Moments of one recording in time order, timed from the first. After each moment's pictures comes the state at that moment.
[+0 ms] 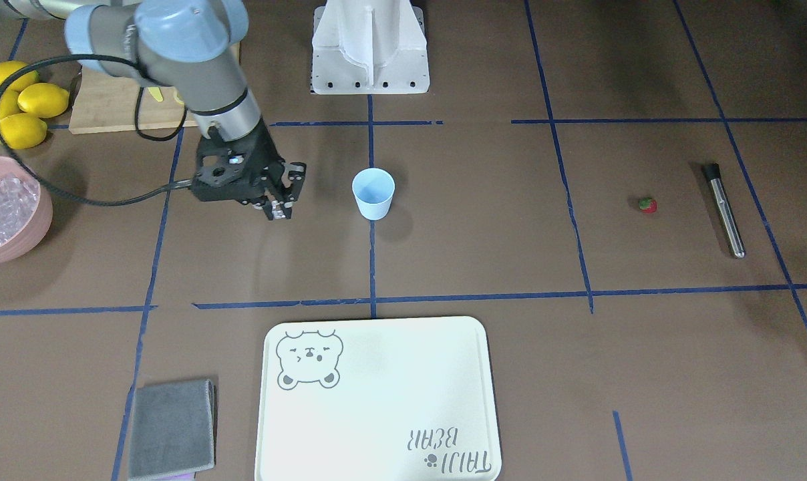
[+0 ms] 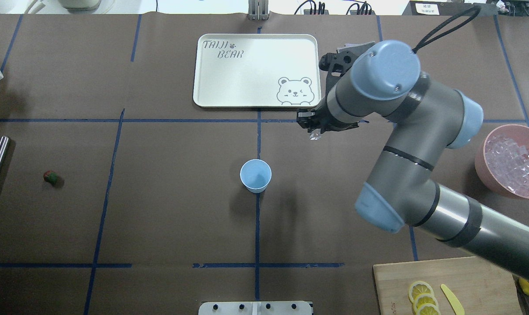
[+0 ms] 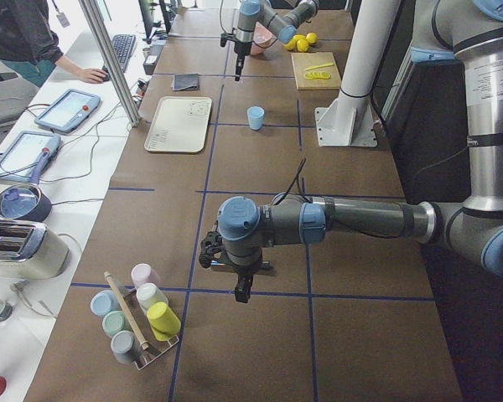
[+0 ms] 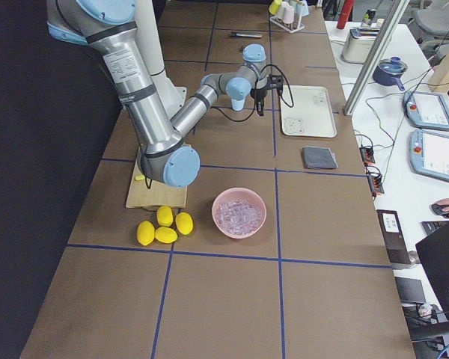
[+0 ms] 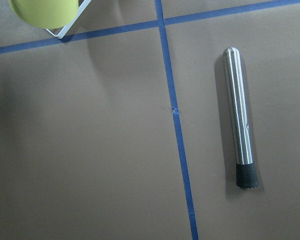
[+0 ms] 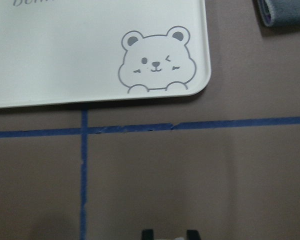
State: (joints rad) left arm -1.60 -1.39 -1.81 -1.42 -2.36 0.25; right arm 0.62 -0.95 1.82 -1.55 1.84 1.24
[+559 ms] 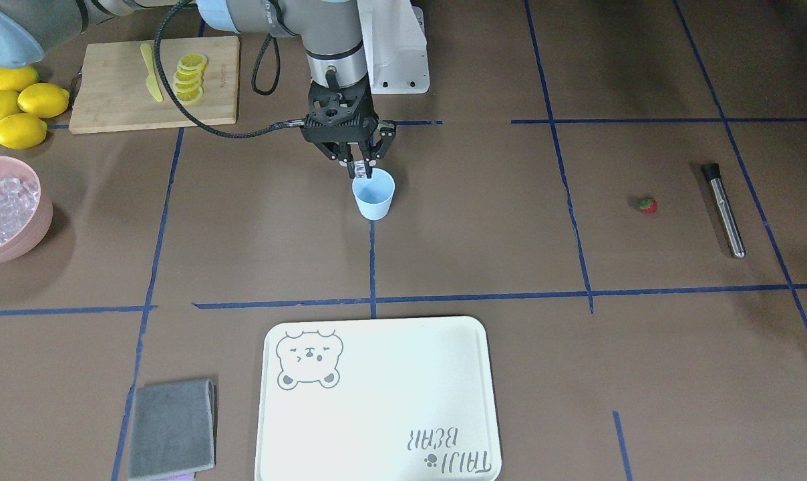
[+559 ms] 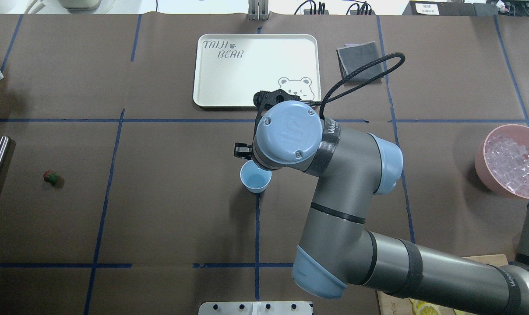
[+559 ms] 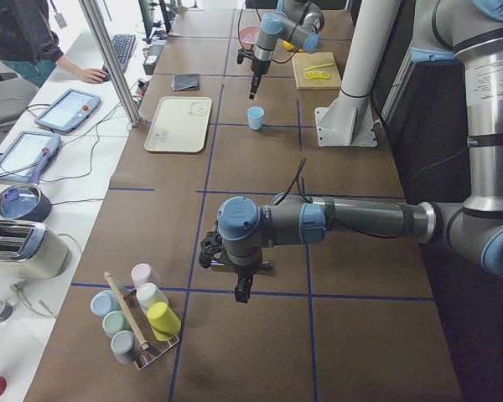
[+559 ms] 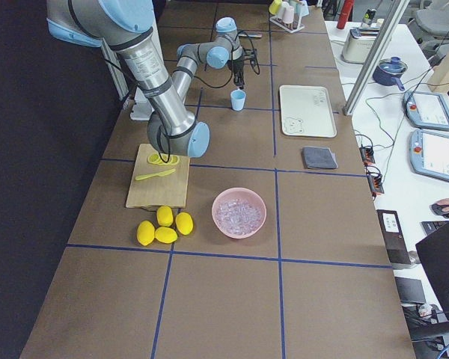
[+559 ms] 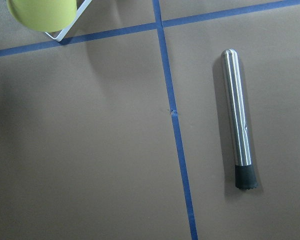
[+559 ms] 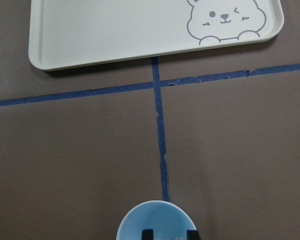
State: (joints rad) left arm -1.60 -1.39 -1.81 -1.42 -2.36 0.25; right arm 0.44 -0.81 1.79 -1.65 1.64 1.39
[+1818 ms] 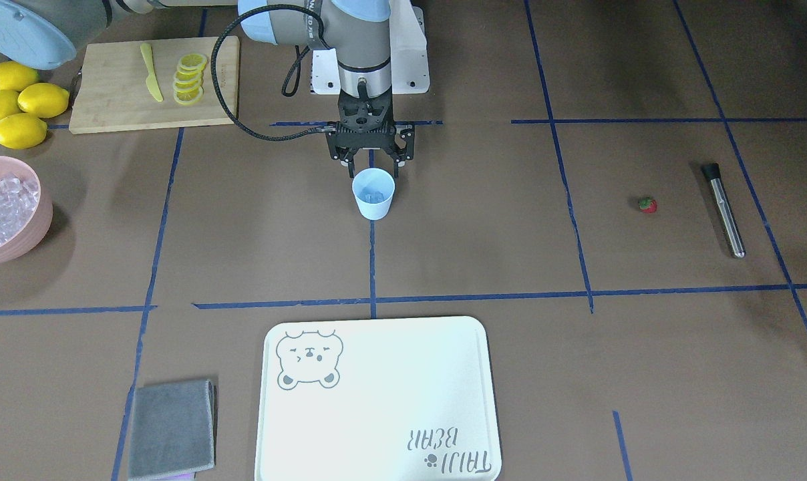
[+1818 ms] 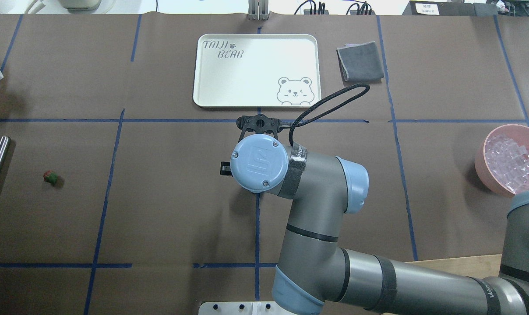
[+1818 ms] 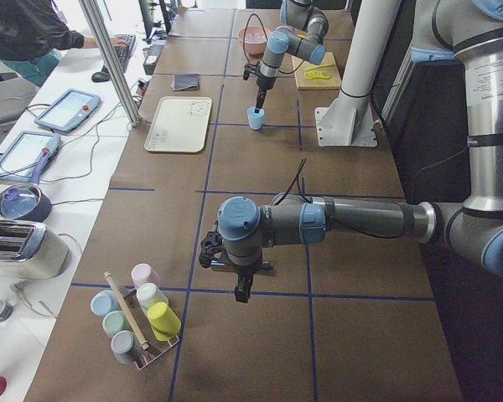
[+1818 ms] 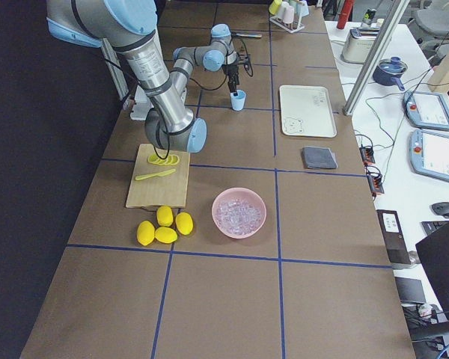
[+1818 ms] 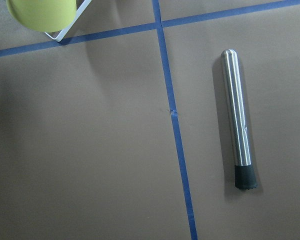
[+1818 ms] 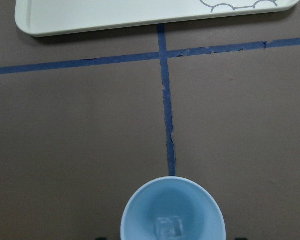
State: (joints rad) left arm -1.60 -1.39 -1.81 -1.43 -2.36 0.25; right arm 0.38 -0.78 1.70 -1.65 1.58 1.40
